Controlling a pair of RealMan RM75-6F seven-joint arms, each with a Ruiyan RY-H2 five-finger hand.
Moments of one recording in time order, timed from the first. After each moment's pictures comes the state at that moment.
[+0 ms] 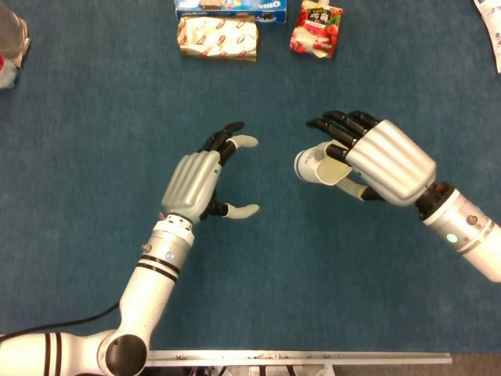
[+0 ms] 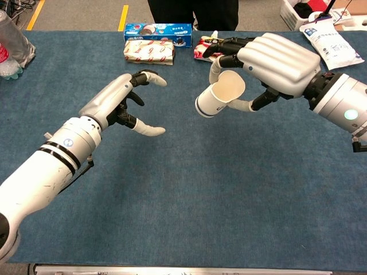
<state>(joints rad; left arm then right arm) -0.49 -1.76 -0.25 -1.86 1.02 1.16 0.36 0.63 -1.33 0.09 -1.72 -1.63 1.08 -0.22</state>
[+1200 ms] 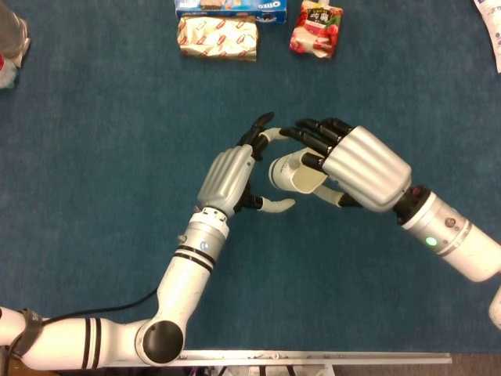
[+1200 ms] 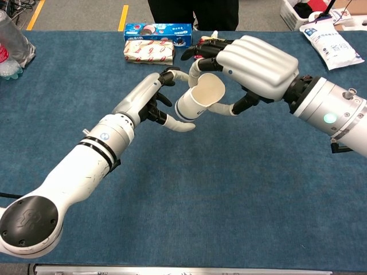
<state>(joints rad) -0.60 -1.90 -0.31 -1.76 0.91 1.16 0.29 0.68 -1.40 0.09 -1.70 -1.66 1.09 -0.21</state>
